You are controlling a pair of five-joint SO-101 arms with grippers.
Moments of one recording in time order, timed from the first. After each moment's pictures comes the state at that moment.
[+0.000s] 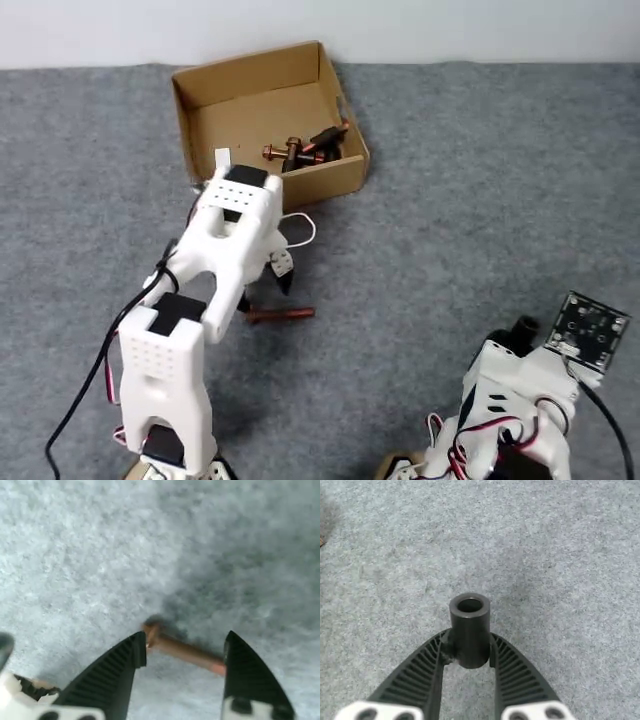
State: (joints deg) left arm 12.5 30.9 -5.9 97.1 58.1; right arm 23.6 -100.4 59.7 90.8 -2.5
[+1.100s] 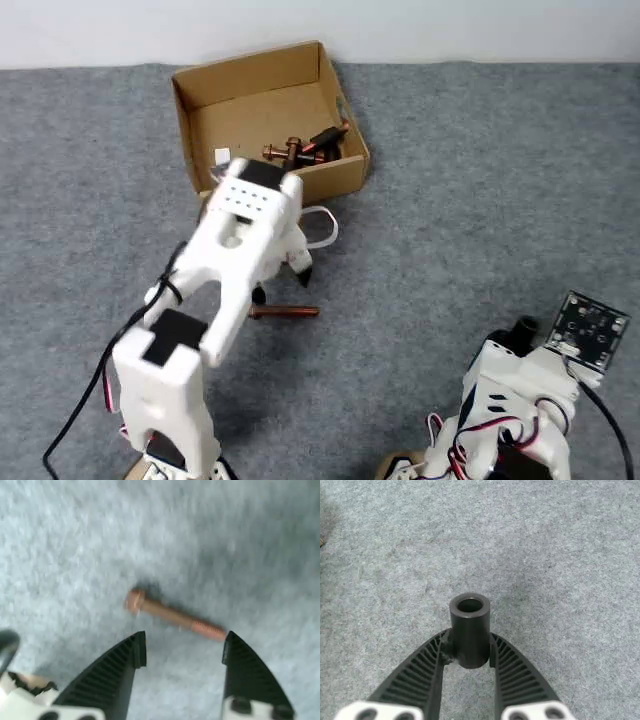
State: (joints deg) left arm 18.5 20.4 -2.4 98.7 58.9; right arm 23.6 -100.4 59.7 90.8 -2.5
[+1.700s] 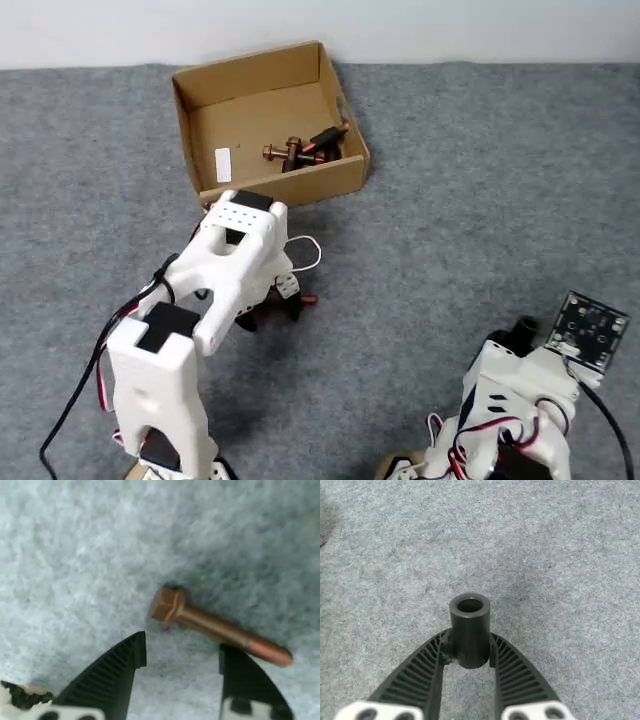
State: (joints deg) left arm 13.3 29.1 6.3 87.3 57.6; right arm 23.6 -100.4 59.7 90.8 -2.5
